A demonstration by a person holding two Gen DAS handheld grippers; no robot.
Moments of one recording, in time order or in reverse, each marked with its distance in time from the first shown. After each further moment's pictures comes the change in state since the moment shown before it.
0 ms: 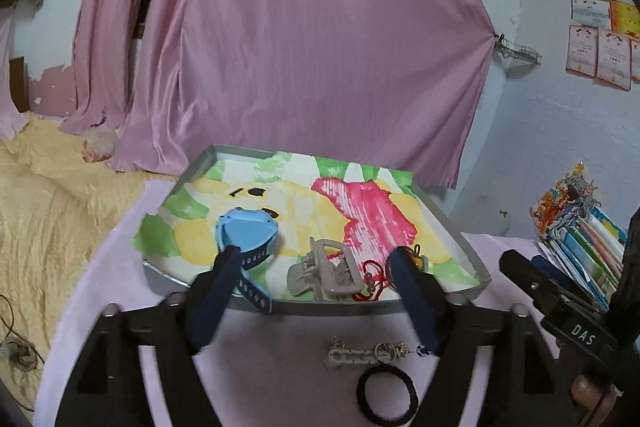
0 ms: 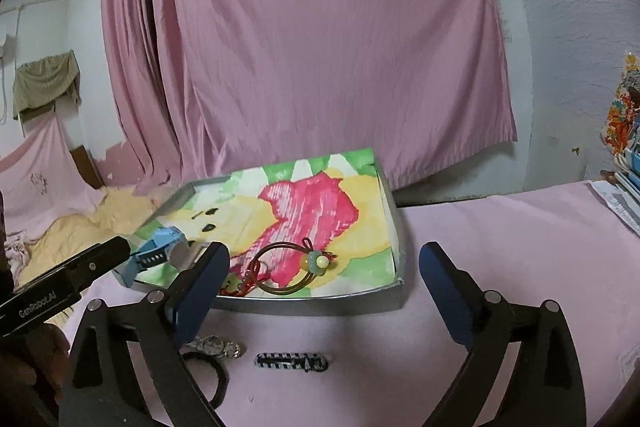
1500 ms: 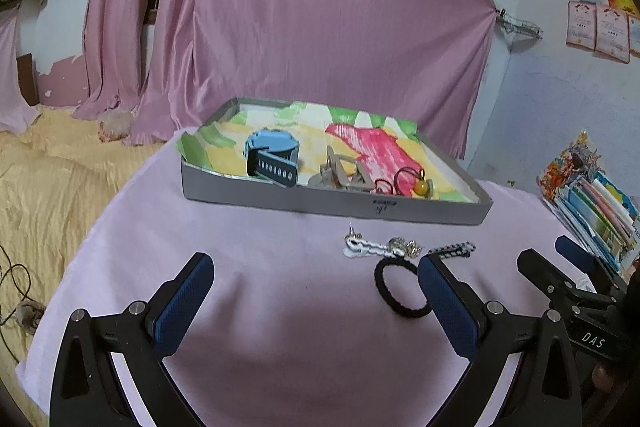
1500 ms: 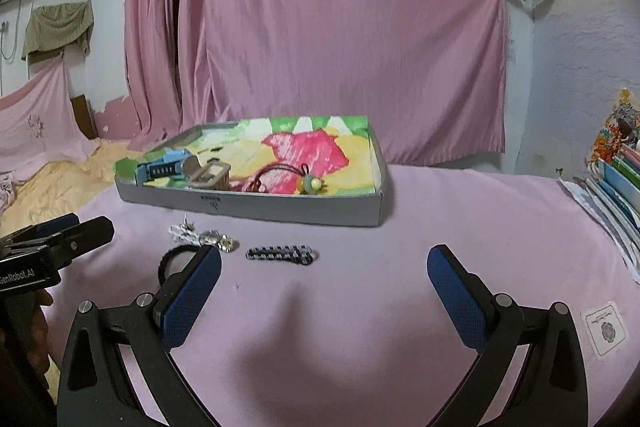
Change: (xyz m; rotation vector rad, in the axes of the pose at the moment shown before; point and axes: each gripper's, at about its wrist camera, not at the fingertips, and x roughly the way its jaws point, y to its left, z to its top) left arm -0.033 0.009 -0.064 0.031 0.097 0.044; right arm -0.053 0.001 -0.053 -0.162 0.057 -0.051
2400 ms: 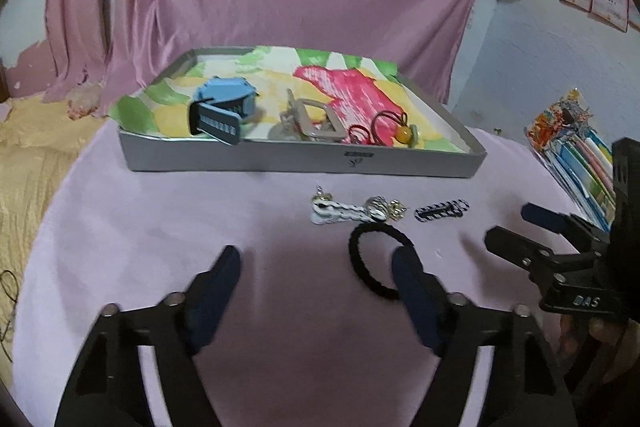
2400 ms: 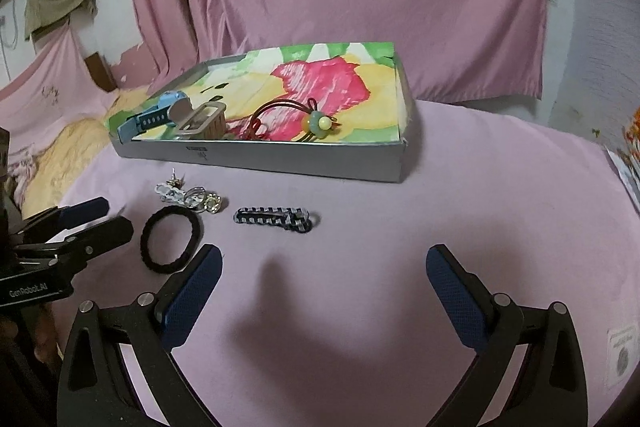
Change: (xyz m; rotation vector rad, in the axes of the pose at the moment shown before) left arm 0.036 -0.021 0.003 0.055 0.212 -0.079; right arm 0.055 -0.009 0.007 -0.023 0.292 0.109
